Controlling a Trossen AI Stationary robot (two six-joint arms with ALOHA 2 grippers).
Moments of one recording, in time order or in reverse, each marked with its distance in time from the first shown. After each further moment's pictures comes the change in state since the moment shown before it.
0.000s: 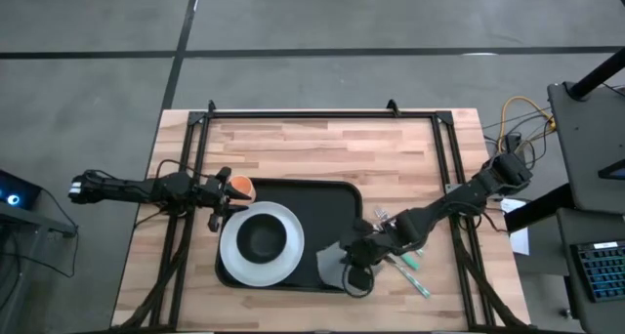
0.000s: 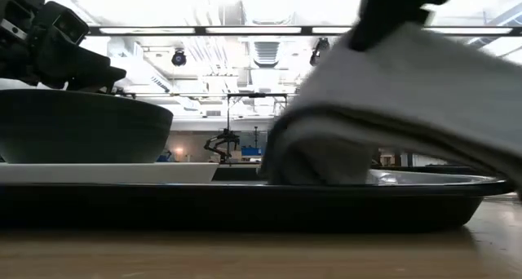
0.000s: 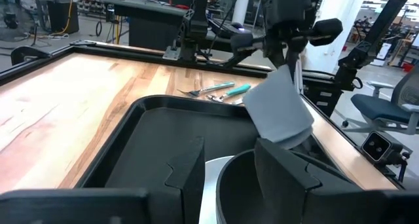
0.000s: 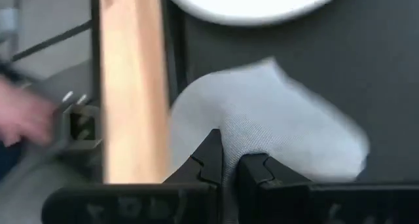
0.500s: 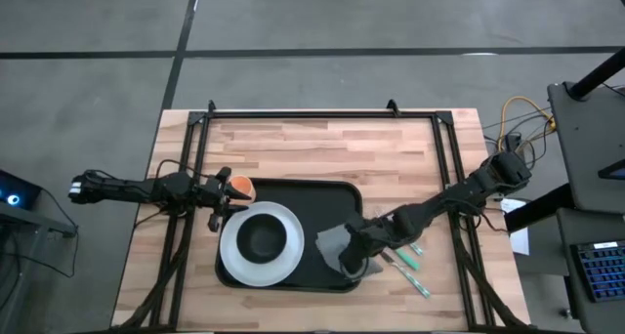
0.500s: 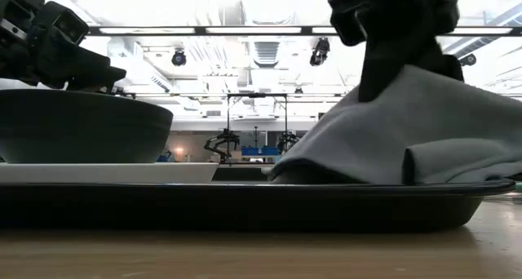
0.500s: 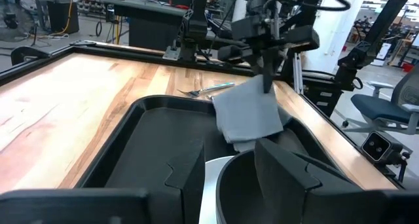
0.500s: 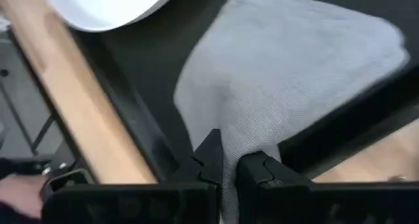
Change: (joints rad) left arm 0.000 0.000 0.000 0.000 0.000 0.000; right arm -0.055 -0.001 -0.060 -0.061 0.000 0.497
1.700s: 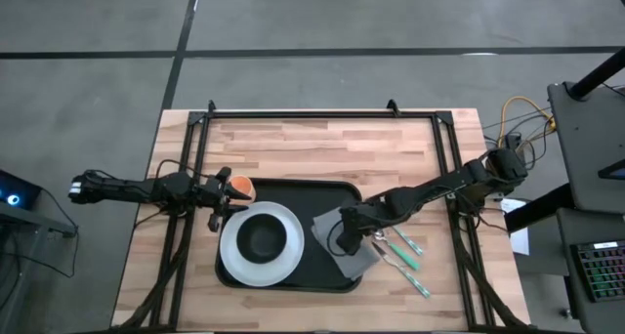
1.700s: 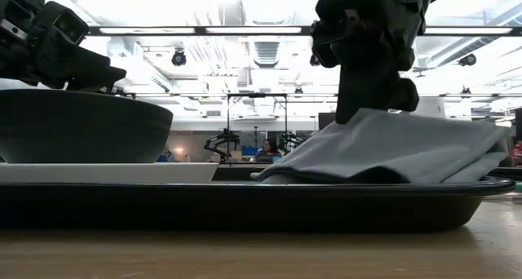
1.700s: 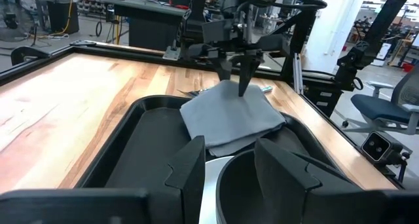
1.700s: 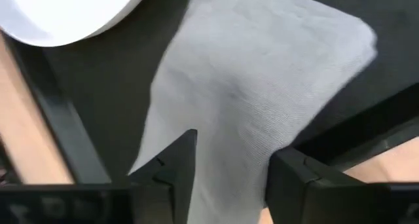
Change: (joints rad) left arm 0.000 0.000 0.000 0.000 0.000 0.000; right arm -0.150 0.008 -0.010 -0.064 -0.068 -0.272
